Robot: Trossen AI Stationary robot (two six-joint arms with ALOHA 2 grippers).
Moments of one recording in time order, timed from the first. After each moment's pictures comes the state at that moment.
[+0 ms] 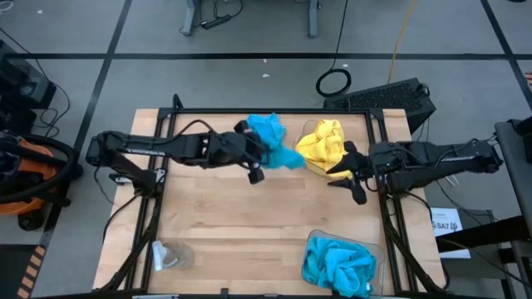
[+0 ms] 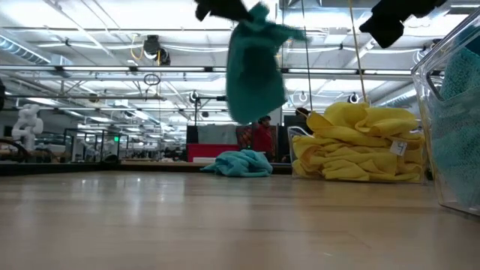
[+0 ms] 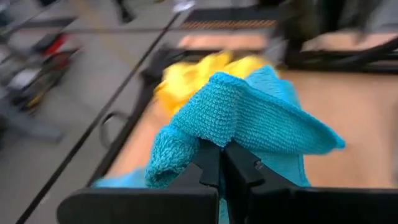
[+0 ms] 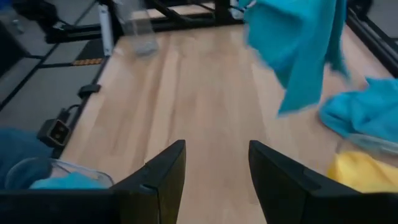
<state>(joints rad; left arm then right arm) -0.03 1.50 1.39 -0.39 -0.37 0.01 0.10 0.76 0.80 -0.53 0.00 0.17</state>
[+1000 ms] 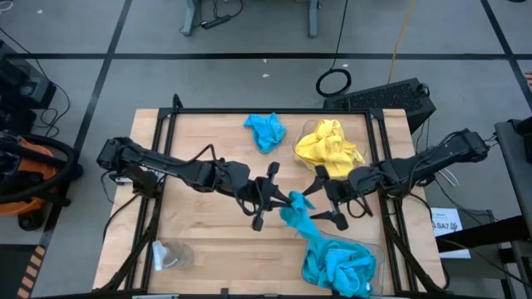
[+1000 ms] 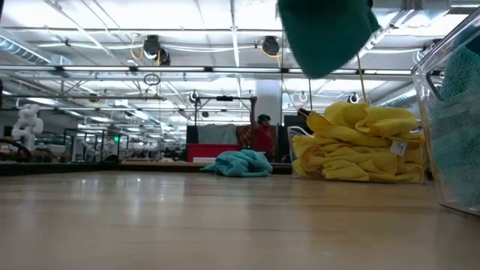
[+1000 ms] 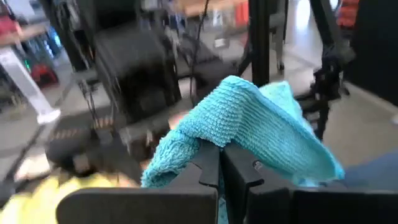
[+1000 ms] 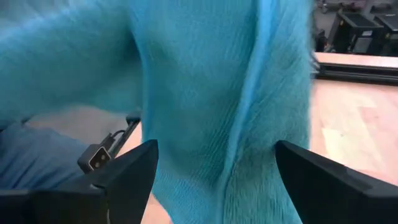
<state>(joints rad) -0.22 1.64 1.38 0.07 0.05 0.19 0.33 1.07 0.80 -0.05 0.02 0.09</state>
